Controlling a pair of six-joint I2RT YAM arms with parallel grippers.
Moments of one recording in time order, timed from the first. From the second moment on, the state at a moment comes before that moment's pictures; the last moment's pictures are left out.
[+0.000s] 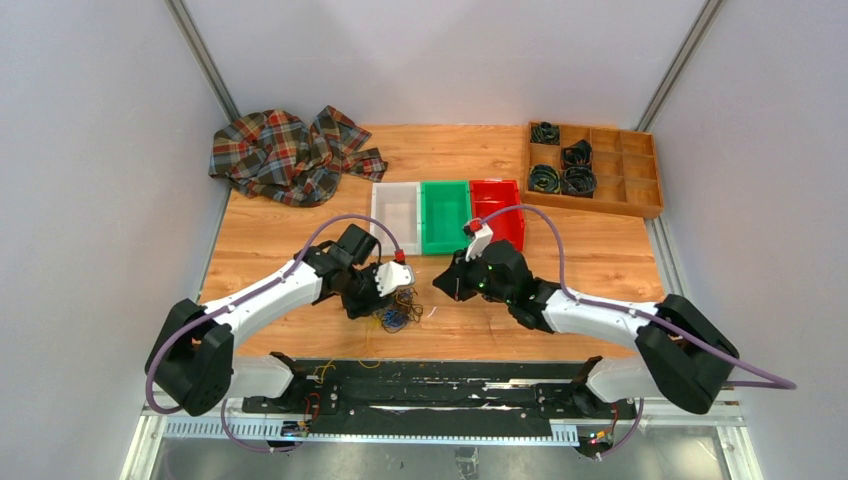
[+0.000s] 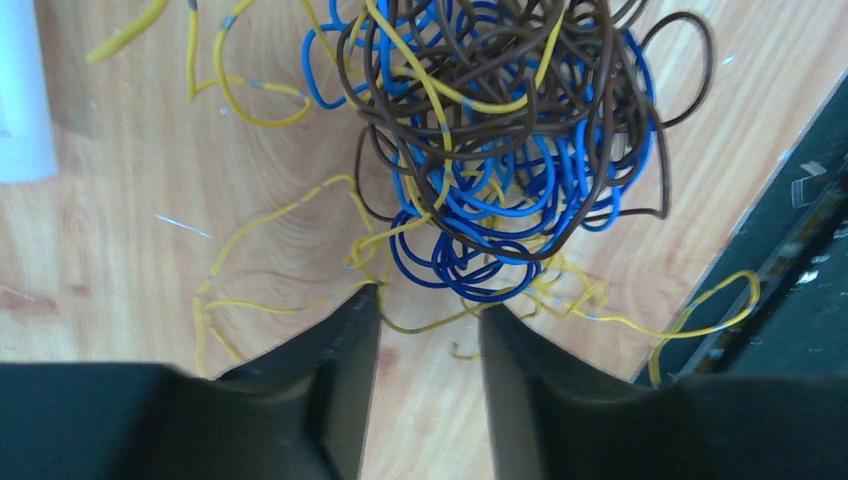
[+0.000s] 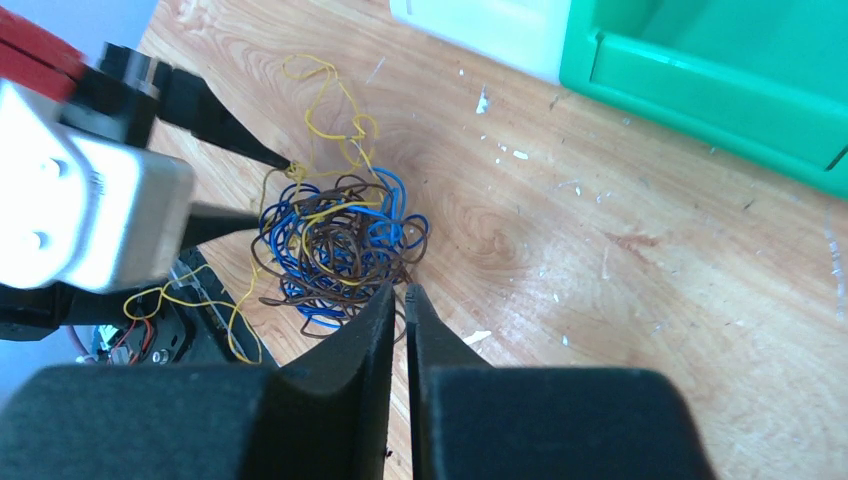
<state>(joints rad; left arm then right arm) -0.59 1.27 0.75 -0.67 0.24 0.65 0.83 1.33 0.54 0.38 -0.15 0.53</state>
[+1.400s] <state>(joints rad) -0.49 1.22 0.86 -0.65 0.16 0.69 0.99 1.56 0.56 0.53 0.02 0.41</state>
